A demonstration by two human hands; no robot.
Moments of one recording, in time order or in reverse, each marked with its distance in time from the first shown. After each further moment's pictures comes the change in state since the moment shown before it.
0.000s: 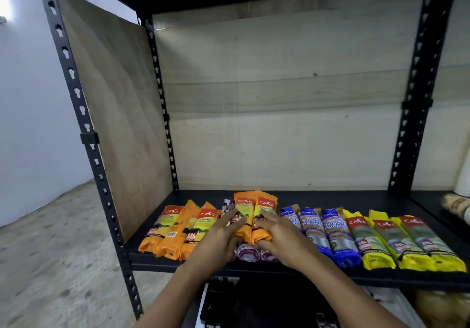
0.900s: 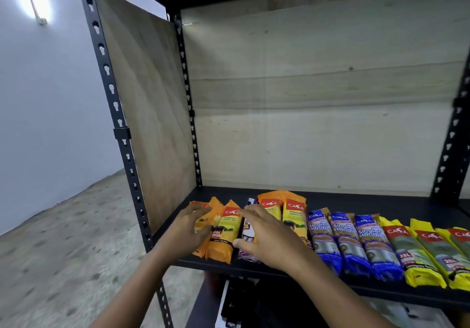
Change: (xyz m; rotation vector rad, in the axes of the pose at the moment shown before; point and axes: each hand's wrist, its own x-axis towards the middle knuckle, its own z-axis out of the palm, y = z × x) left_hand -0.034 -0.096 -0.081 0.059 -0.025 -0.347; right_hand 0.016 -0.088 0.002 0.010 0.018 -0.194
